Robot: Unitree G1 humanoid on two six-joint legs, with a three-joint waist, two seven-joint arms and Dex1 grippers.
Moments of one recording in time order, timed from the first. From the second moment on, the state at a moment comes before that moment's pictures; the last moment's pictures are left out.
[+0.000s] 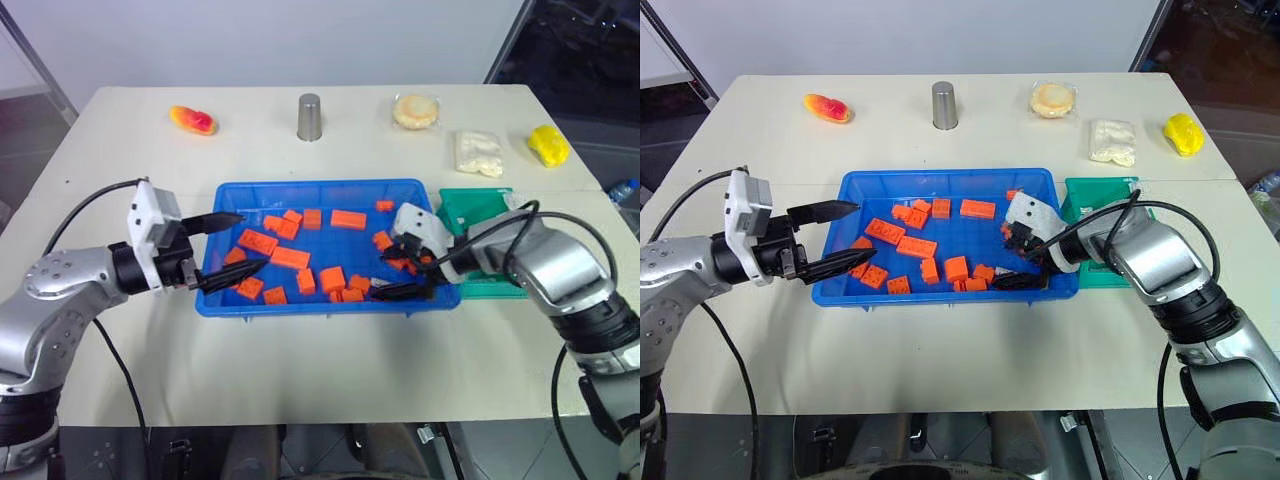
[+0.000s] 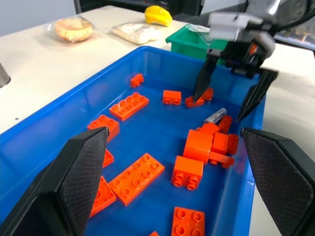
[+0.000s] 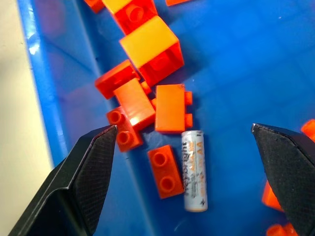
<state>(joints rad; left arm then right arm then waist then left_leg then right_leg) -0.21 0.82 0.25 -0.44 -0.78 0.62 -0.90 -0.70 -0.84 0.37 -0.17 0.33 0.94 1.09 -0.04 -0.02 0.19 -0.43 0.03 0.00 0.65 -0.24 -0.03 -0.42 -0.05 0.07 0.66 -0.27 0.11</state>
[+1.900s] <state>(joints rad) -0.29 0.80 0.24 -0.38 -0.77 0.59 -0.92 -1.05 -0.90 0.26 0.10 0.05 0.72 1.18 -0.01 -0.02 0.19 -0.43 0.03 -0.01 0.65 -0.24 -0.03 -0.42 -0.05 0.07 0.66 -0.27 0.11</state>
